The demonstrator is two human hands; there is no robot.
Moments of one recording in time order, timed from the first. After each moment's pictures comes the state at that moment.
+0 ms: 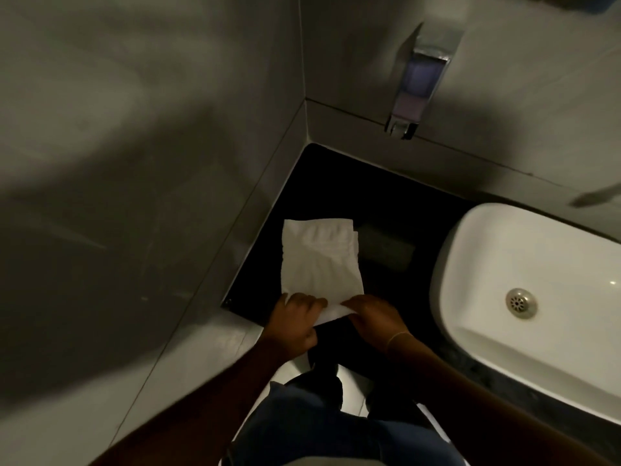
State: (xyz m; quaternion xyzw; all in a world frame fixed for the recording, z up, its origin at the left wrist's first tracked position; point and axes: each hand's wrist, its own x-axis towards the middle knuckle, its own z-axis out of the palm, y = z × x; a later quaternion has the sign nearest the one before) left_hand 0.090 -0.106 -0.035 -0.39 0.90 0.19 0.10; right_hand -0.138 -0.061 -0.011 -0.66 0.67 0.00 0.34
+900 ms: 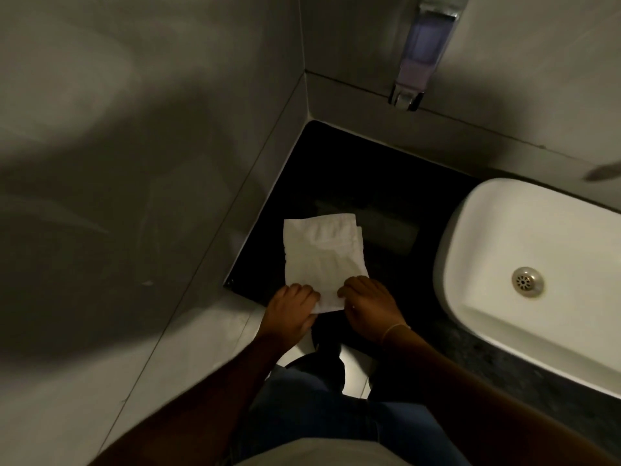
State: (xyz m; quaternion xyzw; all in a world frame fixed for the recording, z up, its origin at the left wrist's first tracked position) left_hand 0.106 -0.081 -0.048 -0.40 0.90 0.17 0.06; right_hand -0.126 -0.038 -0.034 -0.75 0.62 -0.04 0.22
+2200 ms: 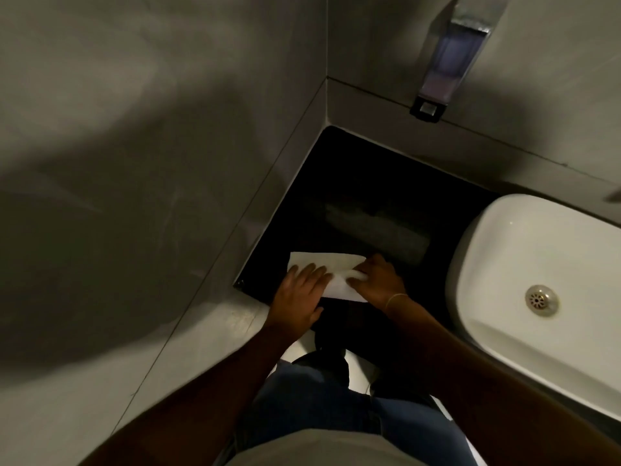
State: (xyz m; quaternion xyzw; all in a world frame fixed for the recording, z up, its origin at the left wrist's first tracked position) left_hand 0.094 -0.109 -0.030 -0.41 0.90 0.13 0.10; right_hand -0.126 -0.113 -0.026 -0.52 0.75 0.02 0.40
